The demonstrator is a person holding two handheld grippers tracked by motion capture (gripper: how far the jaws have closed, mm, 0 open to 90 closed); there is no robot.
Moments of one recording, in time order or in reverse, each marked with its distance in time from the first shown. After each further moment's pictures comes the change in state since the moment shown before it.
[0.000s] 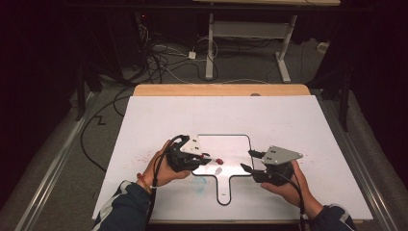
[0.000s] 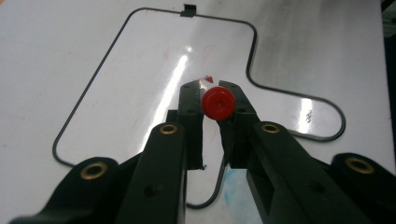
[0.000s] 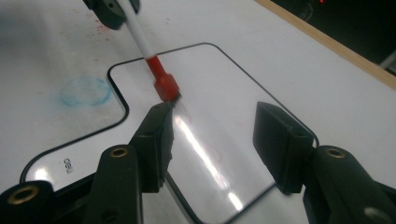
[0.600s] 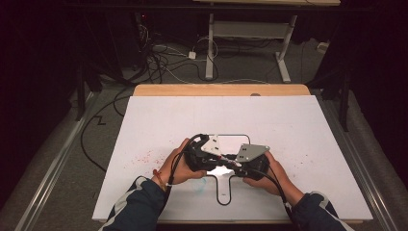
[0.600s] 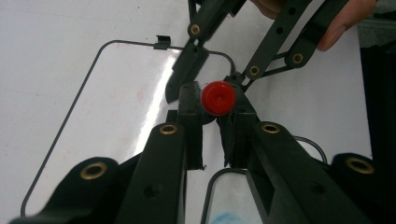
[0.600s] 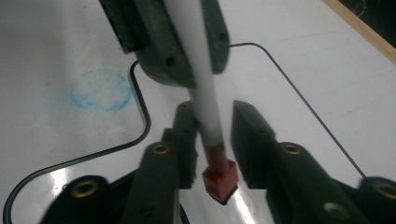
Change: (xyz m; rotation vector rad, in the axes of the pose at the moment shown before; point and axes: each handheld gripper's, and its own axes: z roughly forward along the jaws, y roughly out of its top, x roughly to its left) left arm -0.011 0.036 0.022 0.029 -0.033 0.045; right arm 0.011 0.020 0.048 0.093 0.116 -0.134
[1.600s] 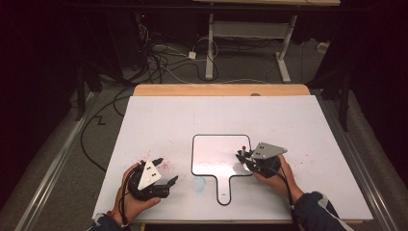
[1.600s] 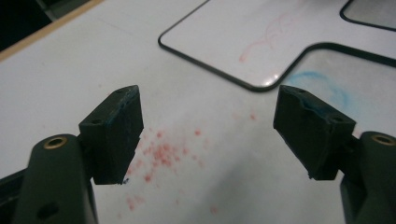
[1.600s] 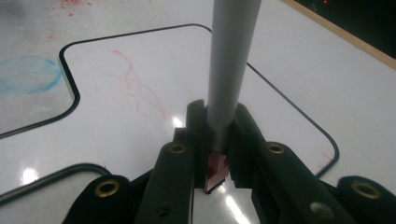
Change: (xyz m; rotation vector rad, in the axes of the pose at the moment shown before) left arm -0.050 -0.162 -0.055 -0.160 0.465 -0.282; right arm -0.023 -0.049 0.003 -0.108 -0.120 0.129
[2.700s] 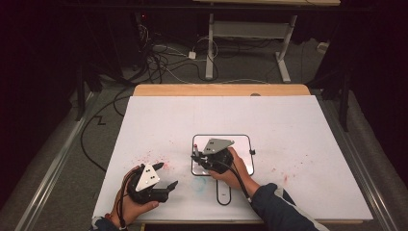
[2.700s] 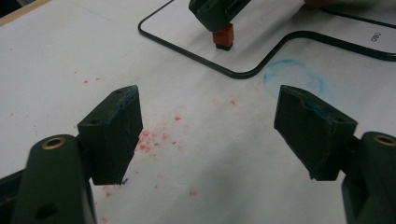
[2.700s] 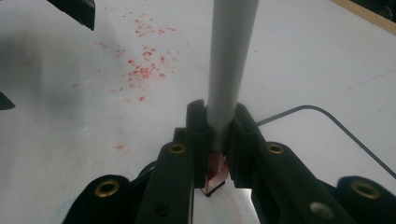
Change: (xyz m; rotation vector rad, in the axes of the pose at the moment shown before) left arm 0.000 -0.002 0.004 0.019 -0.067 -0.016; right arm 0.056 0.069 0.088 0.008 0.183 0.003
